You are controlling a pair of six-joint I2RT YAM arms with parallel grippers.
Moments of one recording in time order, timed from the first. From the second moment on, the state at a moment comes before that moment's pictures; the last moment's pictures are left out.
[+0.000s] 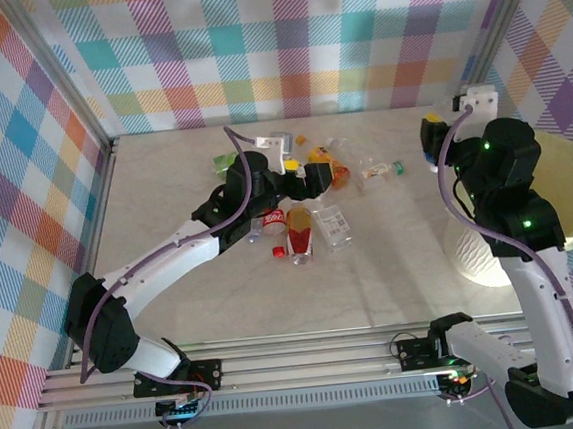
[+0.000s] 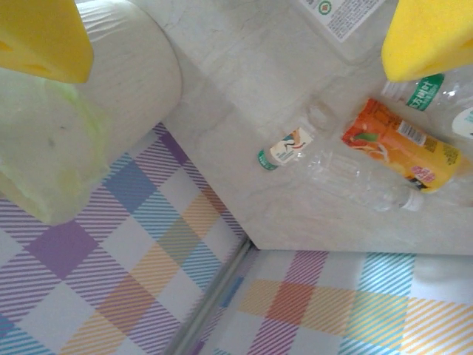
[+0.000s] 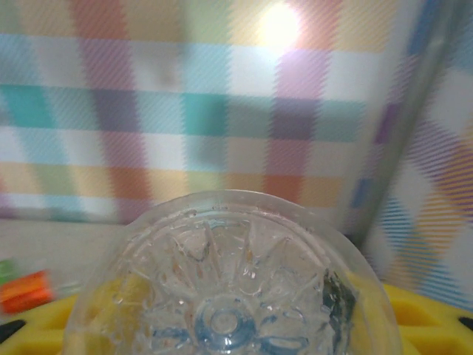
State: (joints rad) left arm -0.76 1.48 1.22 0.02 0.06 -0.53; right arm 0.22 0.94 1.40 -0.59 0.27 -0.09
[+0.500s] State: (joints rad) left arm -0.76 1.55 1.23 -0.04 -0.04 -0.61; right arm -0.15 0.96 1.35 -0.49 0.67 -0.38
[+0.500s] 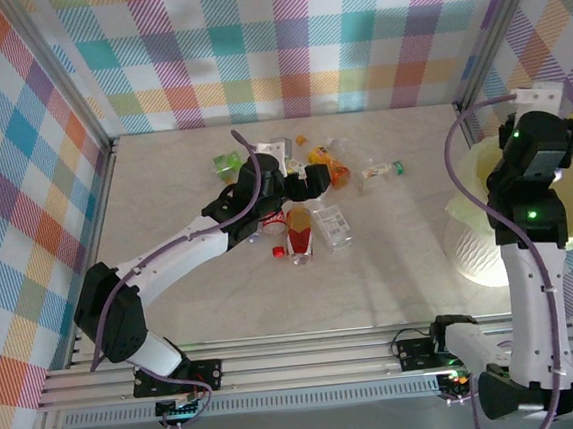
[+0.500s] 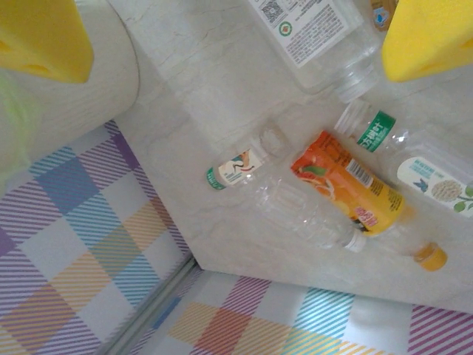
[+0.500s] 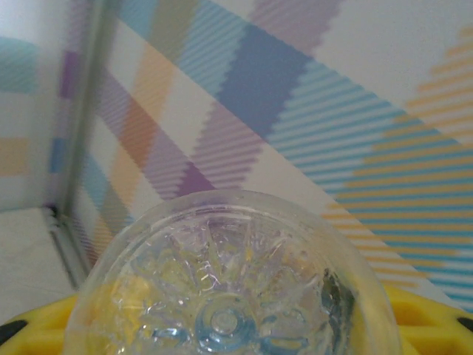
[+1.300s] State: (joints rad) left arm -0.65 1.61 1.23 -0.03 -0.02 -0.69; right arm -0.53 1.15 1.34 -0.76 0.66 -0.13
